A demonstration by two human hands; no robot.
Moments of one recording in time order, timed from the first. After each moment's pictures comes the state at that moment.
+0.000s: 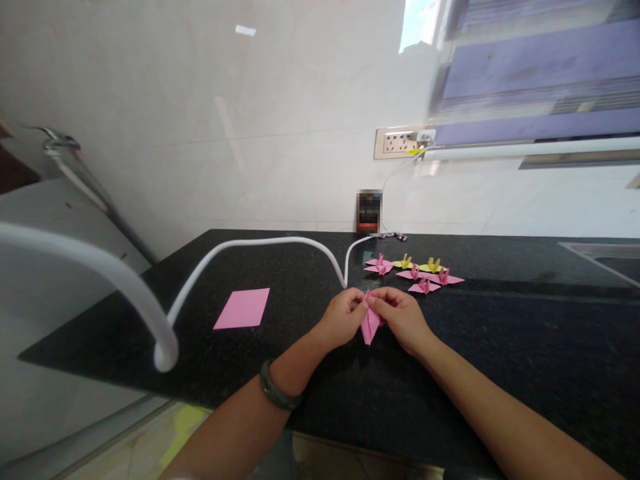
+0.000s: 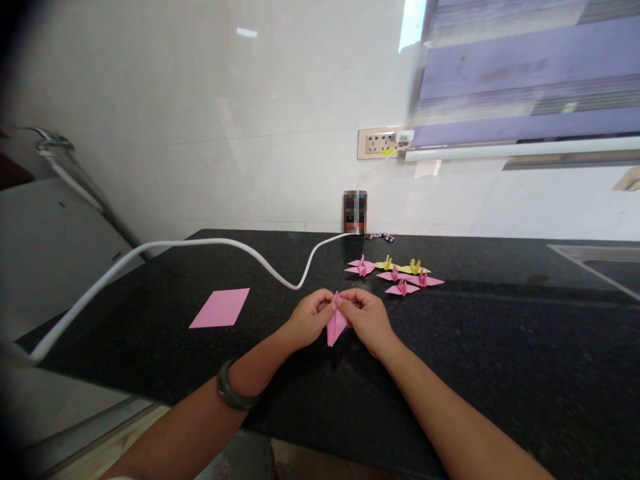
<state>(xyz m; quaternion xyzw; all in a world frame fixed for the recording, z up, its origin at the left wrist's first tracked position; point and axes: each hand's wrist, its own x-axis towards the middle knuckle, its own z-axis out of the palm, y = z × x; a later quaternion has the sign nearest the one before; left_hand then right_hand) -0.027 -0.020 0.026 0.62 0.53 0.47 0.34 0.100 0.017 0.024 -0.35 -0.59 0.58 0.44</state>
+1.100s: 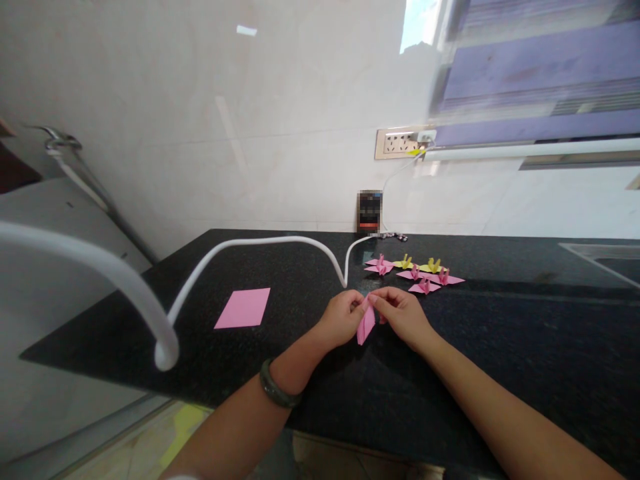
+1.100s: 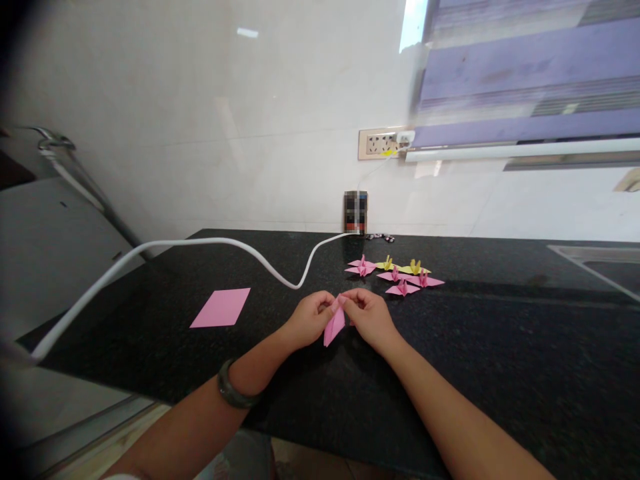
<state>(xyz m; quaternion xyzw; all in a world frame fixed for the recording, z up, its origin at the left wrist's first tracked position) -0.031 -0.019 0.026 0.66 0.57 0.41 0.25 0.106 0.026 0.020 -0.36 -0.67 0.49 0.41</state>
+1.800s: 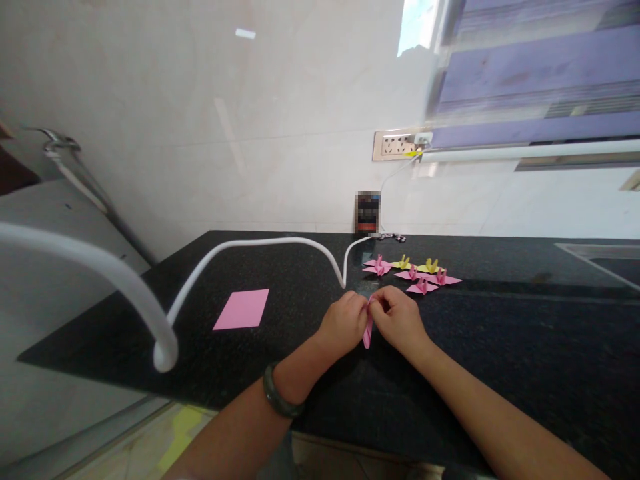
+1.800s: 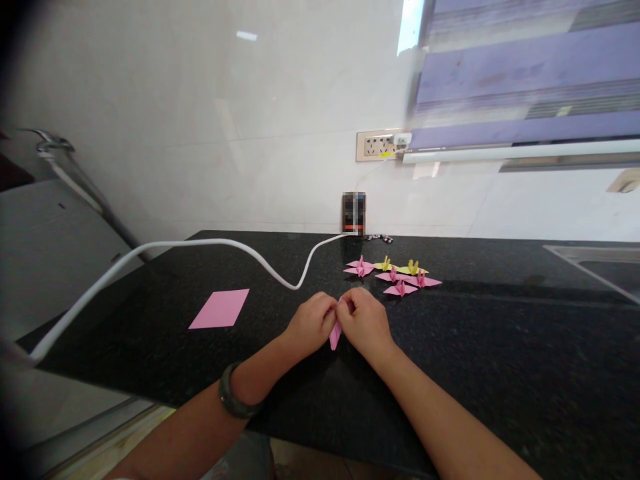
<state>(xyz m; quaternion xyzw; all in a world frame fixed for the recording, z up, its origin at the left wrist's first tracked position) -0.023 -0.028 0.033 0.74 0.58 0.33 0.07 0.104 0.015 0.029 -0.42 -0.79 0.16 0.42</state>
